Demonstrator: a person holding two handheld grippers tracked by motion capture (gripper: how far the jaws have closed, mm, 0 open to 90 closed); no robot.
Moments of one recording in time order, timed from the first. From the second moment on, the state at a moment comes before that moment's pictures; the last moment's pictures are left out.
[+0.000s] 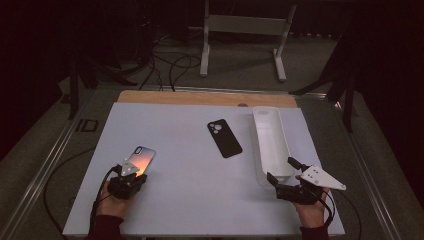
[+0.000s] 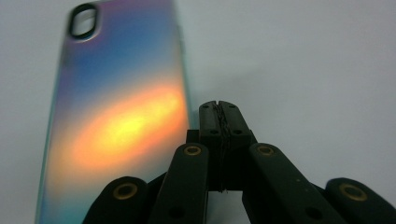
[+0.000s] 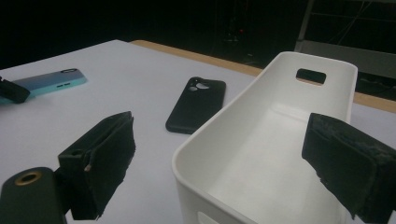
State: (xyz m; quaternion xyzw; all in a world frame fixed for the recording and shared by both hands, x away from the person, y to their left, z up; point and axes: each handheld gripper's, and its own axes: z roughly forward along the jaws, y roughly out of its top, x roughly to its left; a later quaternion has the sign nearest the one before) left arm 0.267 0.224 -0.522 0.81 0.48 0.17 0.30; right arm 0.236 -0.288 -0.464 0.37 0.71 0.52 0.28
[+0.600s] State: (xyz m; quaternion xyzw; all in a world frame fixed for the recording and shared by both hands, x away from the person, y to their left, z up) left arm 0.259 0.226 -0.485 0.75 0.41 0.21 0.48; right arm 0.241 -0.288 -0.463 0.37 0.72 0.52 0.28
